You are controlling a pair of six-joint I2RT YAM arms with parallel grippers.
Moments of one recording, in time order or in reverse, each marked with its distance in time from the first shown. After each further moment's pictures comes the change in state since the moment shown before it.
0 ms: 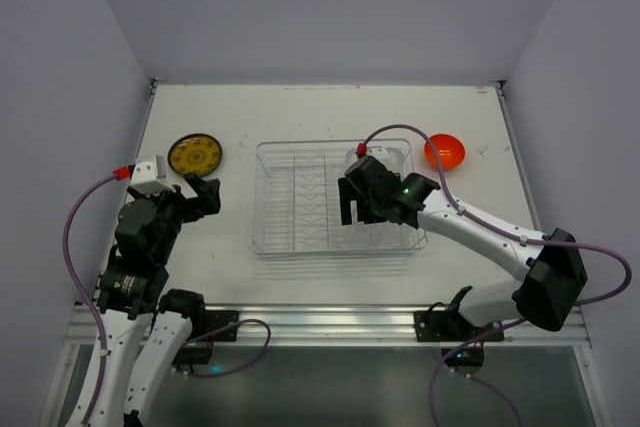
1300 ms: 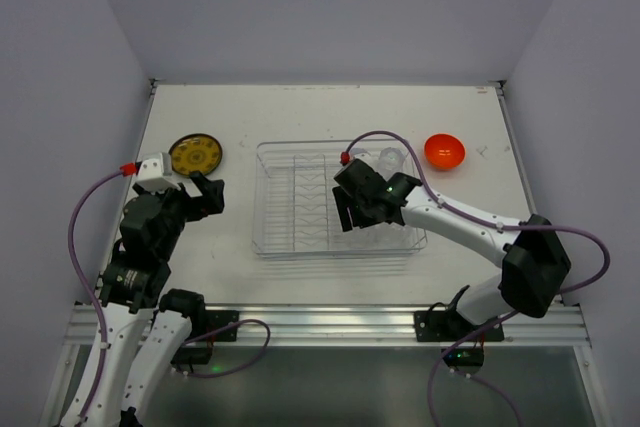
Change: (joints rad) left arm -0.026 0.038 -0.002 0.000 0.000 -0.002; right arm 0.014 0.114 0.007 0.024 -0.032 -0.129
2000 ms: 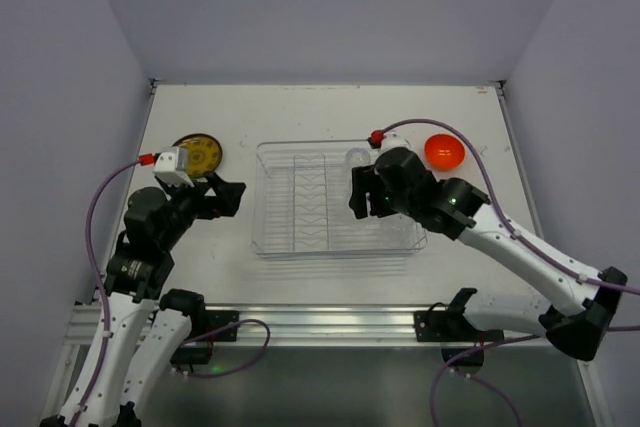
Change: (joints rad) left arm -0.005 0.053 0.003 0.040 0.213 -0.011; right arm -0.002 -0.296 0.070 -0.049 -0.038 -0.021
